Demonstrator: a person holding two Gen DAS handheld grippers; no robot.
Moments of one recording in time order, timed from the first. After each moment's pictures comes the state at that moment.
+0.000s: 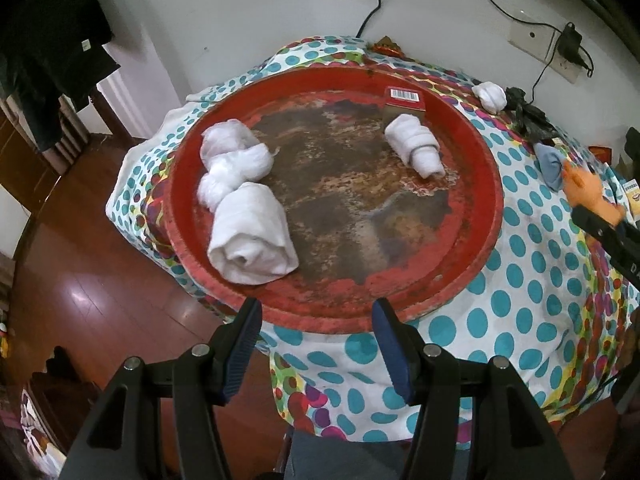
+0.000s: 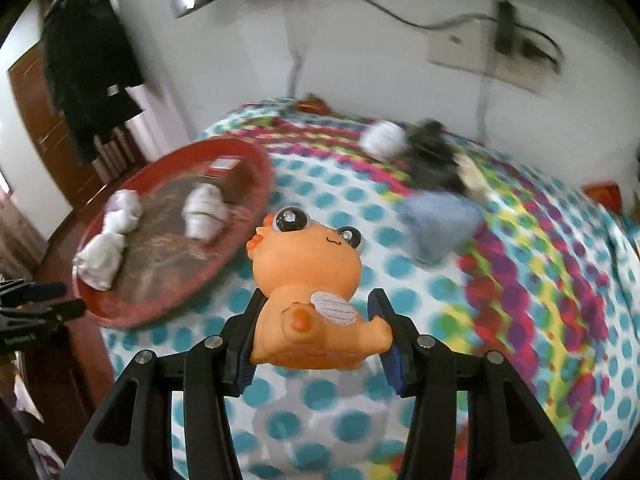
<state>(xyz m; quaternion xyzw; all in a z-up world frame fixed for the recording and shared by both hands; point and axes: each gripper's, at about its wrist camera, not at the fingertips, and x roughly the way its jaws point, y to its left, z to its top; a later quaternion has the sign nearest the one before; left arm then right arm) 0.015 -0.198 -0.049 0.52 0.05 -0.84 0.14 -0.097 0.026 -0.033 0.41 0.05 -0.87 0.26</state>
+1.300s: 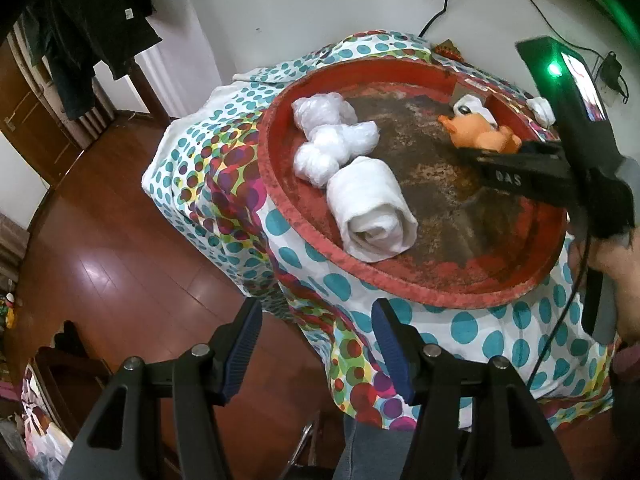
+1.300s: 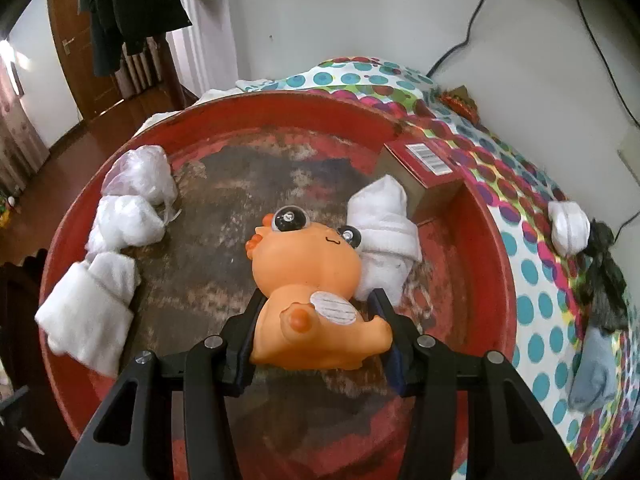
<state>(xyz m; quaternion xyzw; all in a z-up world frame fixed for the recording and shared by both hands) 0.047 -0.262 -0.055 0.53 0.07 -0.82 0.18 -0.147 -0.186 -0.078 0.45 0.19 -0.82 0.29</state>
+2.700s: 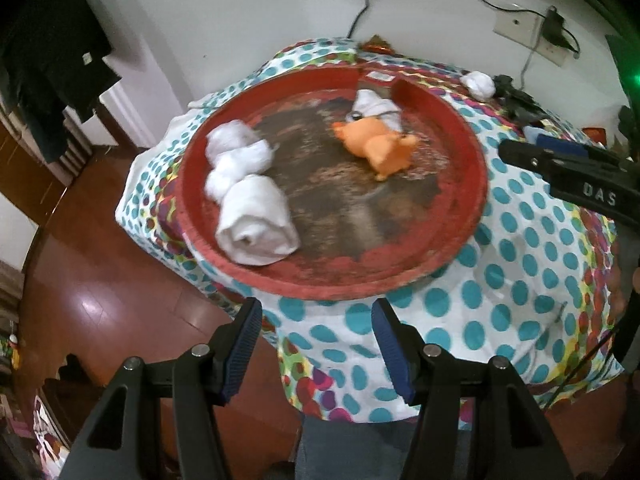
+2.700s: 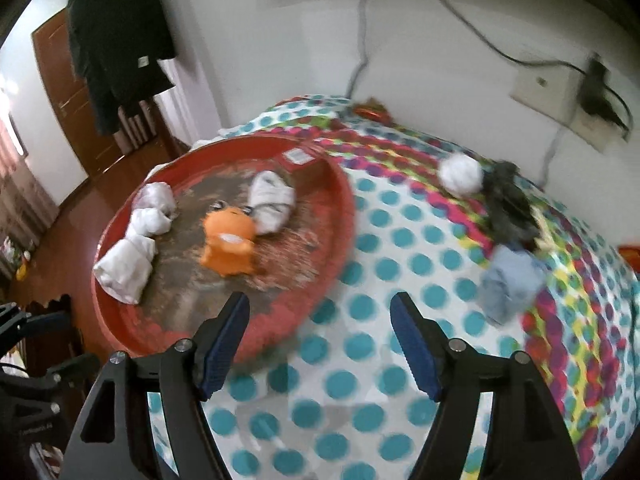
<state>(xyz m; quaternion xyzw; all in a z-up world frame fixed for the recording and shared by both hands) 0.029 -0.174 -0.039 0.53 0.02 -0.84 0.13 -0.109 -0.018 -0.023 0.42 0.08 -0.86 0.28</state>
